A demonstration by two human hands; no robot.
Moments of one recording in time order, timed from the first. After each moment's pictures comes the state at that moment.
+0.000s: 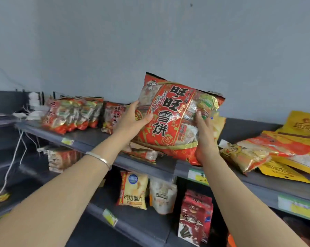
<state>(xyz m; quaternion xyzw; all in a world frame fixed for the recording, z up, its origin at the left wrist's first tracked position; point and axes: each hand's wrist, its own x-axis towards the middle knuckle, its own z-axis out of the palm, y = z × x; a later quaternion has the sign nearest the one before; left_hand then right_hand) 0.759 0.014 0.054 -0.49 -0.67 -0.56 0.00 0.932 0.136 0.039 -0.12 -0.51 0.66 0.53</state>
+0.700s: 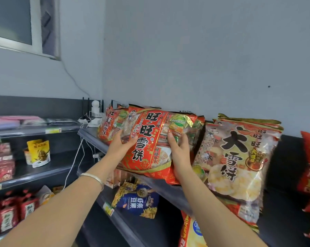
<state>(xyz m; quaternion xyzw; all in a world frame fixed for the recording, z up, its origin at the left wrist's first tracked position) 0.454 -0.024 -0.007 -0.28 -0.70 -0.66 -0.04 0.569 0.126 -0.010 -0.06 -0.62 0.67 0.41</state>
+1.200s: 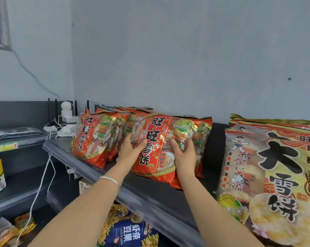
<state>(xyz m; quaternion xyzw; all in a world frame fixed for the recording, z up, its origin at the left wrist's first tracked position) 0.307 0.107 -0.021 -0.30 -0.73 -0.60 -0.09 0.438 0.218 -0.029 -0.28 -0.67 0.46 0.51</state>
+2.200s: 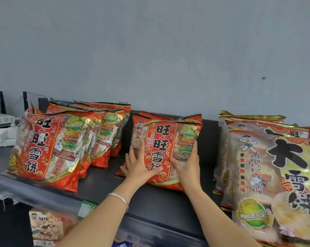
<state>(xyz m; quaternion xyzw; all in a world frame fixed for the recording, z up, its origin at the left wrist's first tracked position) 0.272 0.197 -0.075 -0.50 -0.77 -0.38 -0.04 0.421 0.251 -0.065 -0.43 -0.67 0.29 0.52</state>
